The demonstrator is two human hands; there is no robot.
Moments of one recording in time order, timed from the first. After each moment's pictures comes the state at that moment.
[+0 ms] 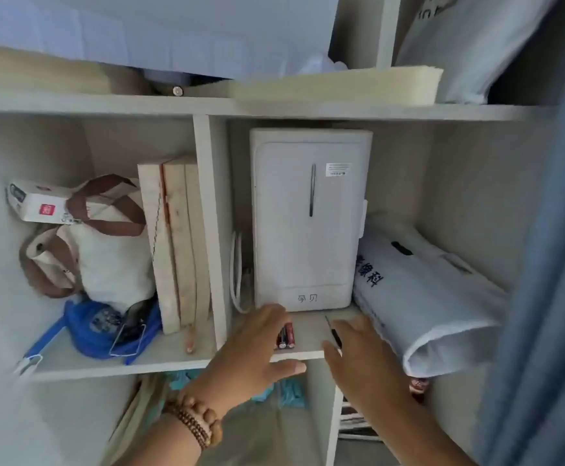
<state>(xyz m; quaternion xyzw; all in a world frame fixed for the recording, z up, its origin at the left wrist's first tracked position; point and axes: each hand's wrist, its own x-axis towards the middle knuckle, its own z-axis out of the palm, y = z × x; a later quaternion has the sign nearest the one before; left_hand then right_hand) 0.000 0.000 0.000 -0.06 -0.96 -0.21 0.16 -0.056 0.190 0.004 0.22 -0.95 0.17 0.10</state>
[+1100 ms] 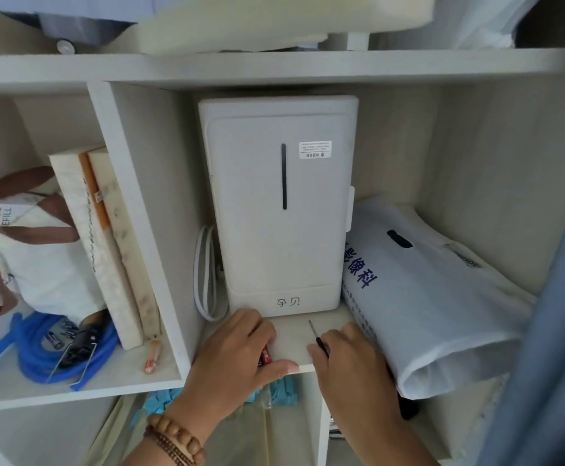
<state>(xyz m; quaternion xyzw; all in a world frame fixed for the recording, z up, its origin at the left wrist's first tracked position) -0.034 0.007 -0.015 -0.03 -0.96 -0.04 0.26 -0.078 0.192 0.001 0.22 -0.94 0.19 0.14</state>
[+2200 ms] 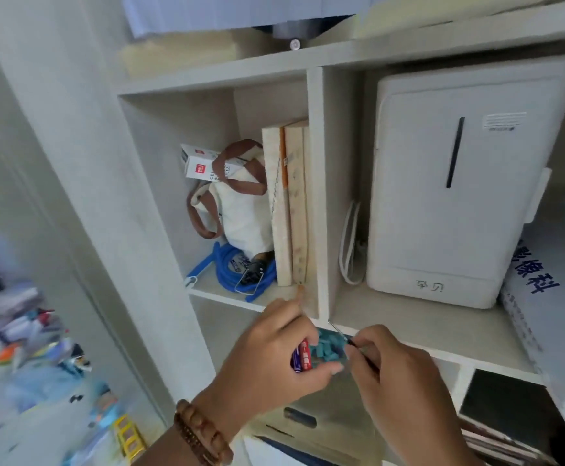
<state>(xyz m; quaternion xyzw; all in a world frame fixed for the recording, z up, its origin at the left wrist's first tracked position) 0.117 -0.002 0.014 0.07 -0.92 -0.09 0.37 -0.002 0.149 0.002 0.43 -0.83 0.37 0.05</state>
